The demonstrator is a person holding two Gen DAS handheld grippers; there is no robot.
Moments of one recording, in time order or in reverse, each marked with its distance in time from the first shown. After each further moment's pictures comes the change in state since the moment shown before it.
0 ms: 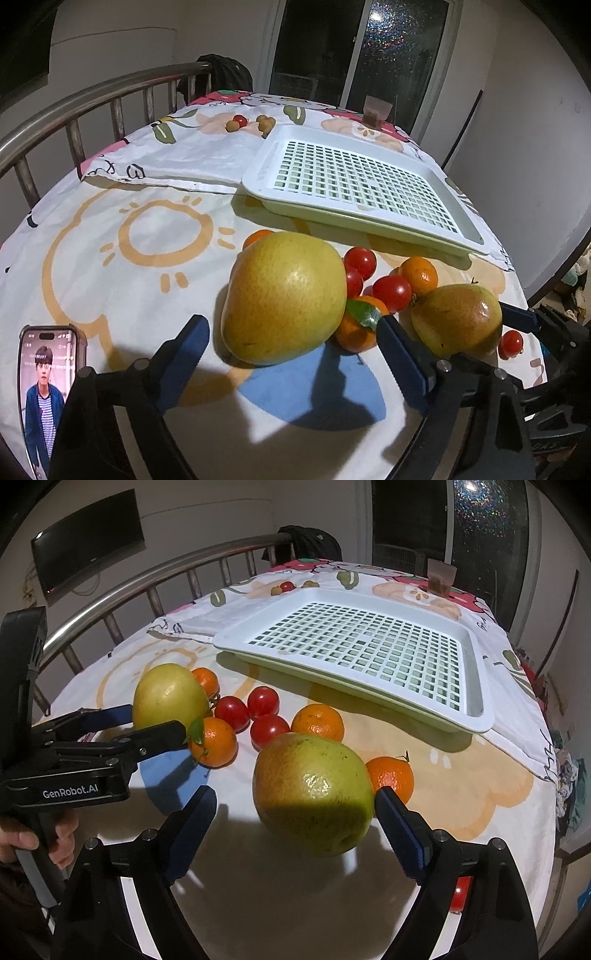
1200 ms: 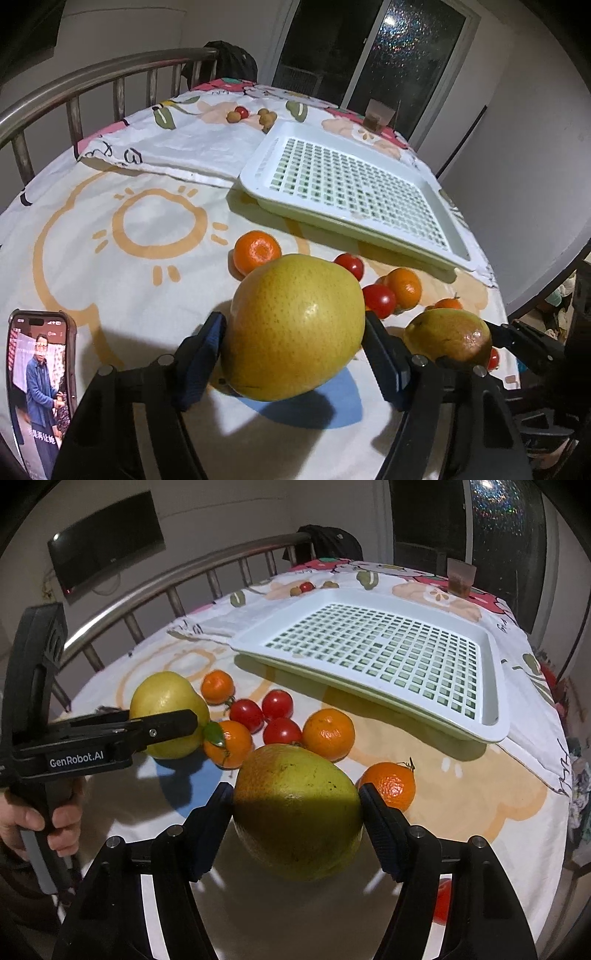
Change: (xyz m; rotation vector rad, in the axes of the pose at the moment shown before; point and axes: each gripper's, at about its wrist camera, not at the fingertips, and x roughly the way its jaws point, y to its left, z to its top) left arm -0.008 0.004 0.008 -0.087 0.023 -0.062; right arm -0.007 -0.009 0.004 -0.017 0.000 0.114
